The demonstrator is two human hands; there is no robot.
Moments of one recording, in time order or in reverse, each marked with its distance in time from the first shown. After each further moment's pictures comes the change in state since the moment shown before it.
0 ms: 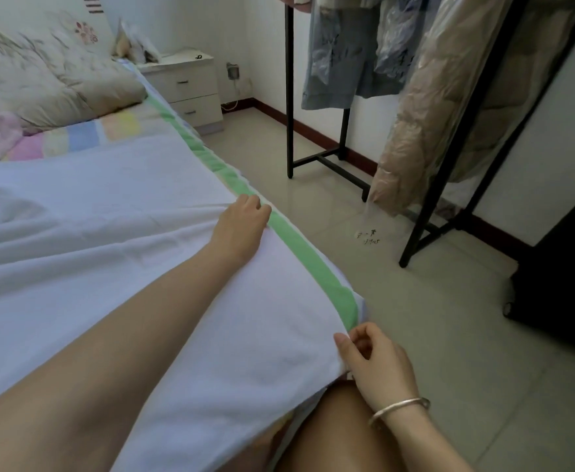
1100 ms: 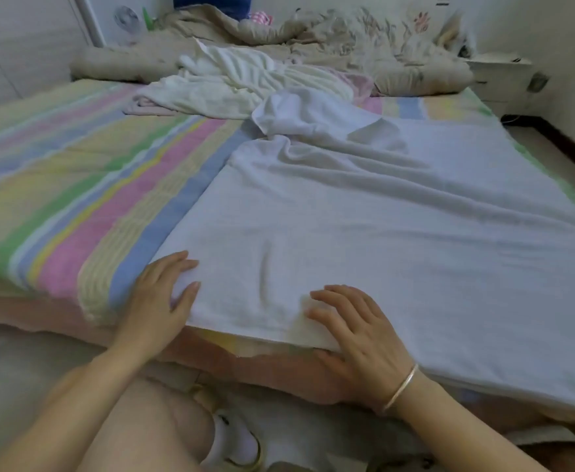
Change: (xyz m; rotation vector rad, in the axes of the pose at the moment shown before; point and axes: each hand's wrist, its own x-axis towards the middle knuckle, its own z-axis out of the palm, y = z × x) left_hand -0.621 -0.145 -0.167 -0.151 0.275 -1.001; right_hand -0.225 -0.142 0.224 -0.276 -0.372 -1.783
